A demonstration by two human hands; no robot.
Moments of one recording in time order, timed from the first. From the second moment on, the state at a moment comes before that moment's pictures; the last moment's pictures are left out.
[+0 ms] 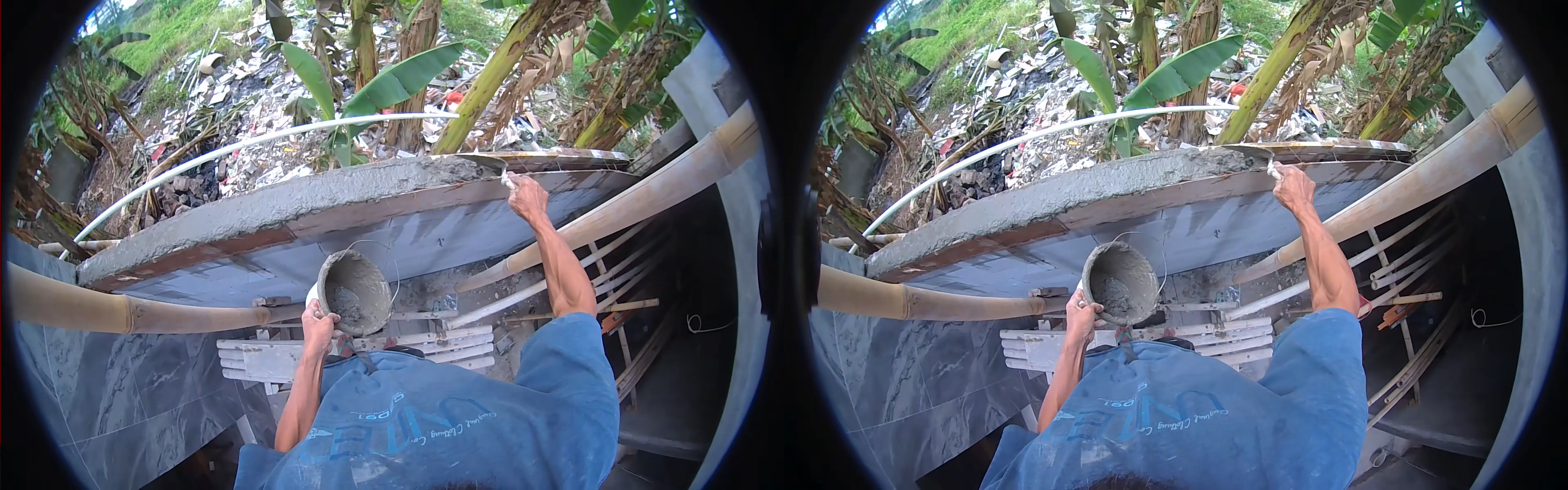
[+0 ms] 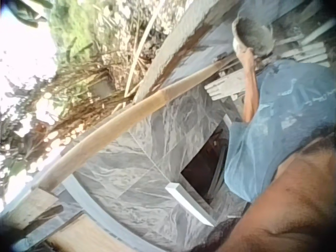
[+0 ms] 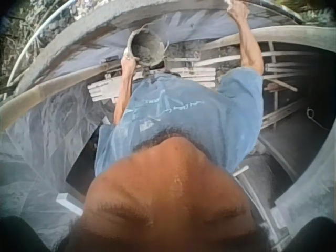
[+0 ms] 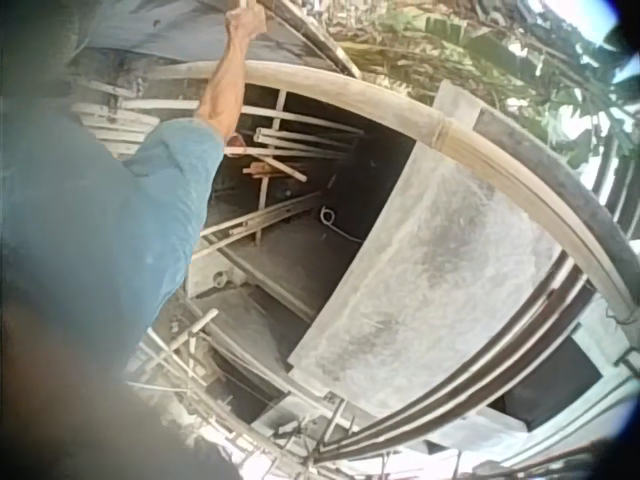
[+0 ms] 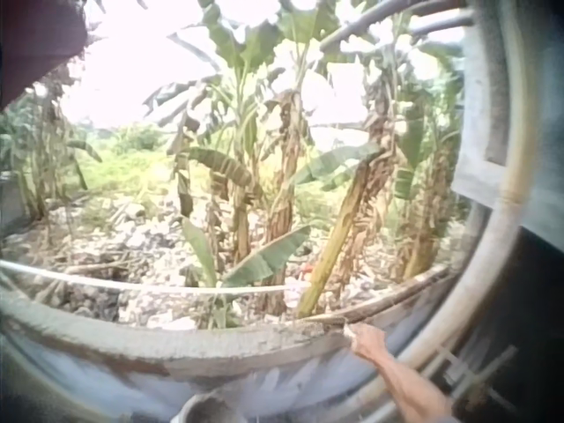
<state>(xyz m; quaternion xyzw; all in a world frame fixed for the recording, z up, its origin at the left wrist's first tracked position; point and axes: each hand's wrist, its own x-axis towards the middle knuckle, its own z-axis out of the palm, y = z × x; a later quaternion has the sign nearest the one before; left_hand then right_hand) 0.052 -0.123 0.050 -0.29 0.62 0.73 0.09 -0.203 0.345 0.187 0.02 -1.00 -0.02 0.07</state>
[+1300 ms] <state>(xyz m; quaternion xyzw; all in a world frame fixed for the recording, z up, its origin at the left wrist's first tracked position) 0.044 0.018 0.084 0.08 0.77 0.60 0.17 0.050 0.240 0.109 0.08 -0.98 -0.01 -0.21</state>
